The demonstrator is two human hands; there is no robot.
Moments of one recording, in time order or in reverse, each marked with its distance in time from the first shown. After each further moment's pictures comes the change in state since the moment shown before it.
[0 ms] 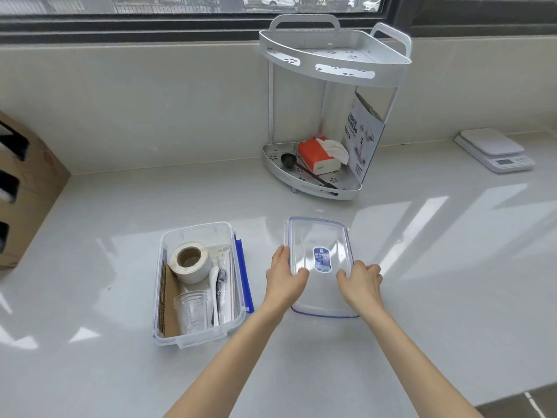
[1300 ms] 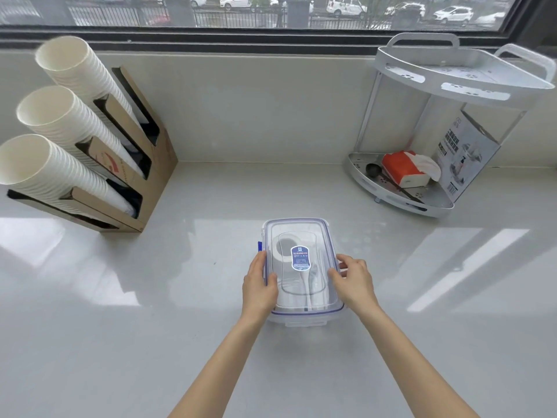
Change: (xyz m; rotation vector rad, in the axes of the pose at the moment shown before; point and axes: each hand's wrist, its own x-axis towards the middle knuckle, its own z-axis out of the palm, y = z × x) left_hand -0.052 -0.084 -0.163 -0.104 0.378 -0.027; right_hand -0.069 -0.121 0.086 0.233 -0.179 -0.281
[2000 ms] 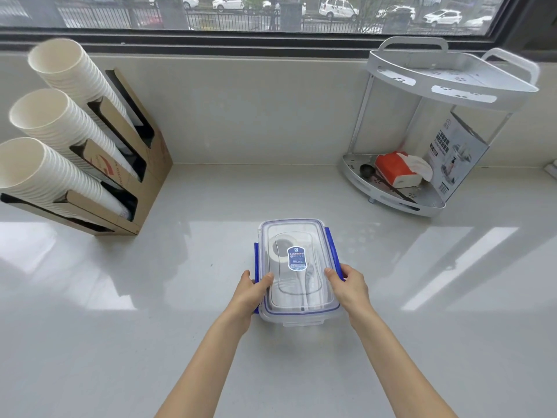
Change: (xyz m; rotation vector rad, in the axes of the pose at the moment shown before) left_hand 0.010 -0.004 -0.014 -0.270 -0.183 -0.432; right_hand -0.001 0.010 0.009 0.288 0.049 0.160
